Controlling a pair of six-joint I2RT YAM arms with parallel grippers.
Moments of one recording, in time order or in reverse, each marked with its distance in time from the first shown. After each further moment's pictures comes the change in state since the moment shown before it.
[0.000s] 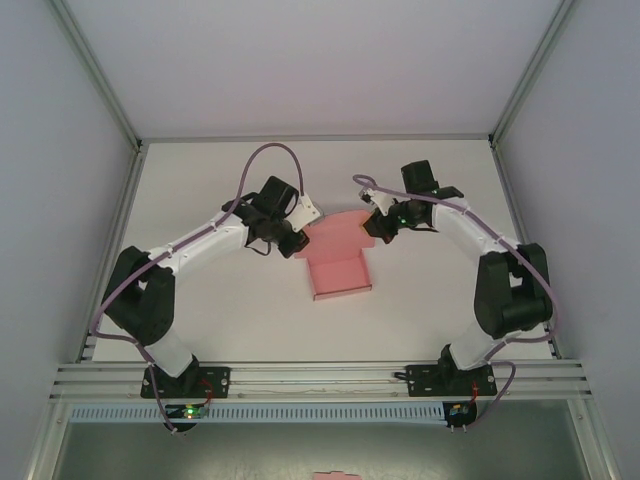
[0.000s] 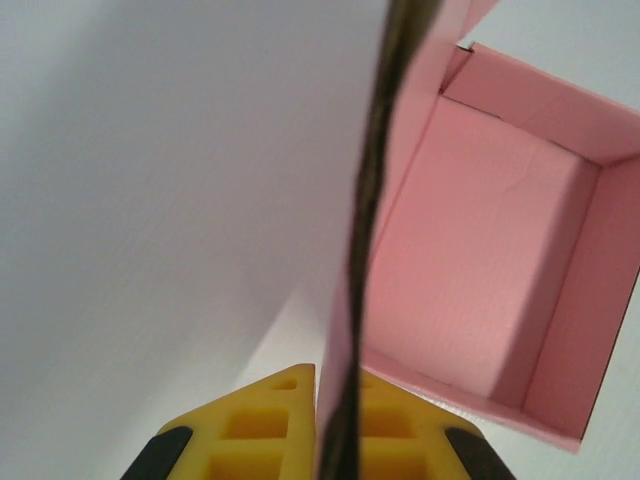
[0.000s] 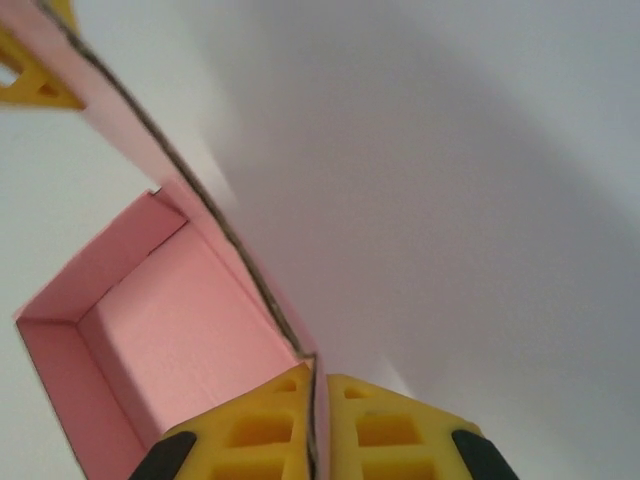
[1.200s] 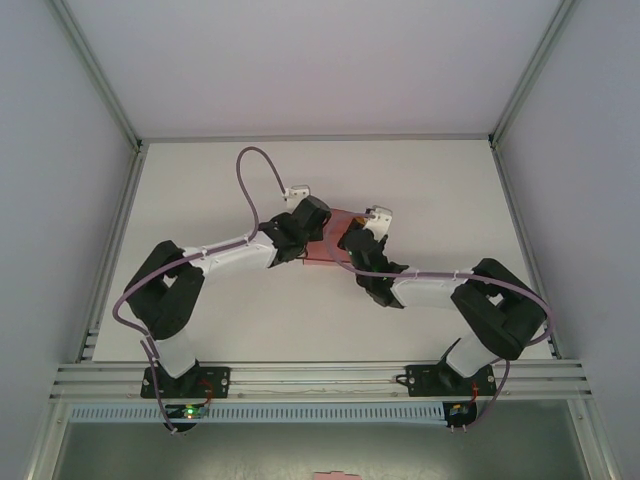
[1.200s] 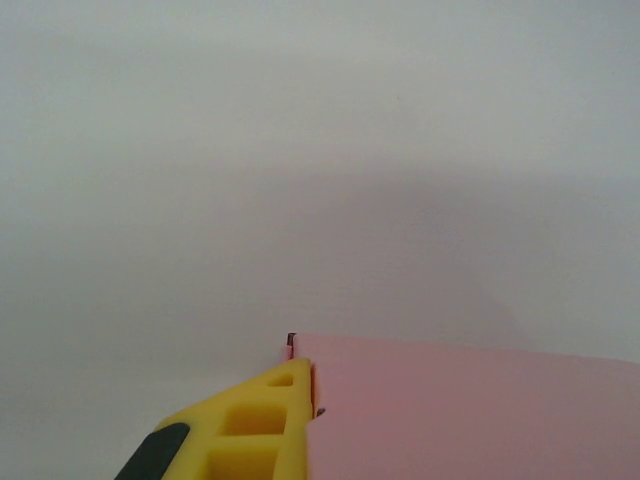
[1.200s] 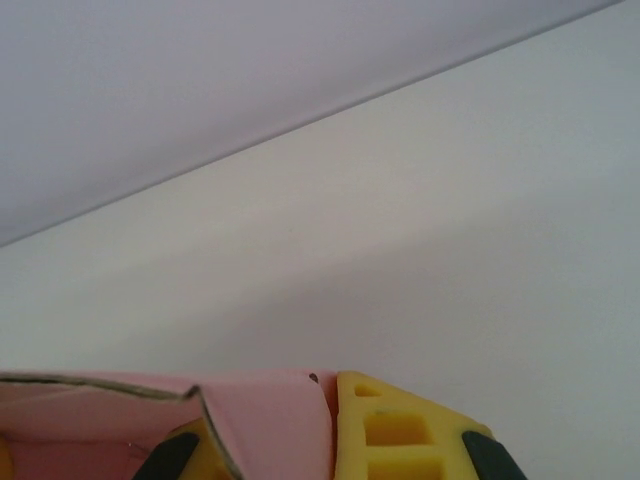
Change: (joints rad) left arm -0.181 0.103 -0.076 0.406 -0.707 -0.944; right arm 0.555 -0.047 -0.530 1.146 1.322 1.213
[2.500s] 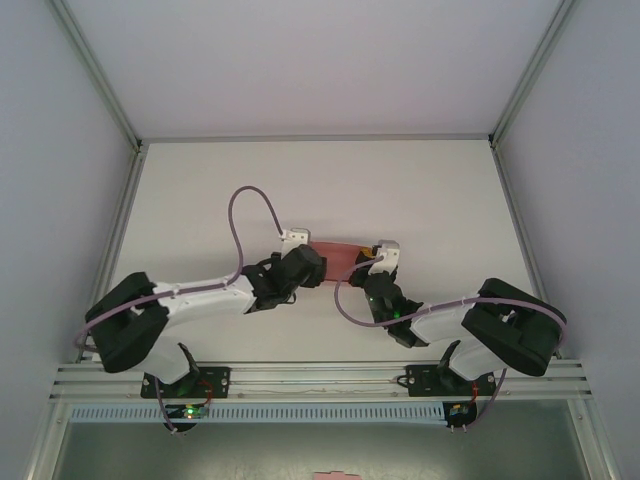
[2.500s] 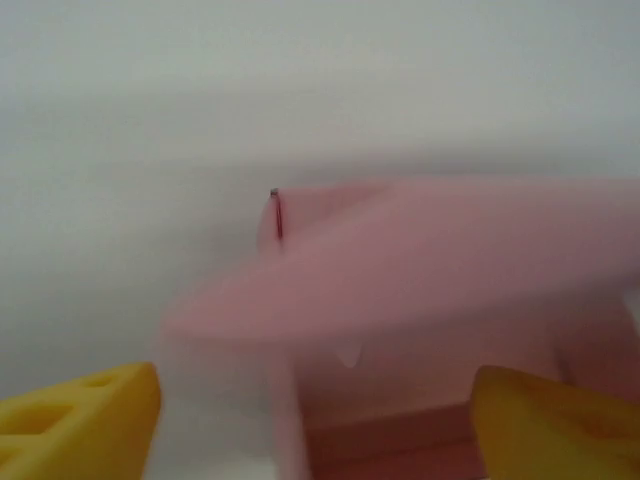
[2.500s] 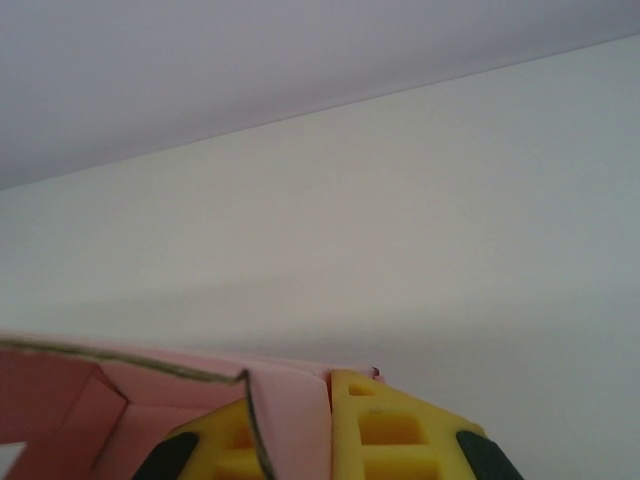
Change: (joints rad) left arm -0.183 -0.293 -0.364 0.065 0.031 0.021; right arm 0.138 -0.119 -0.362 0.333 0.047 -0.174
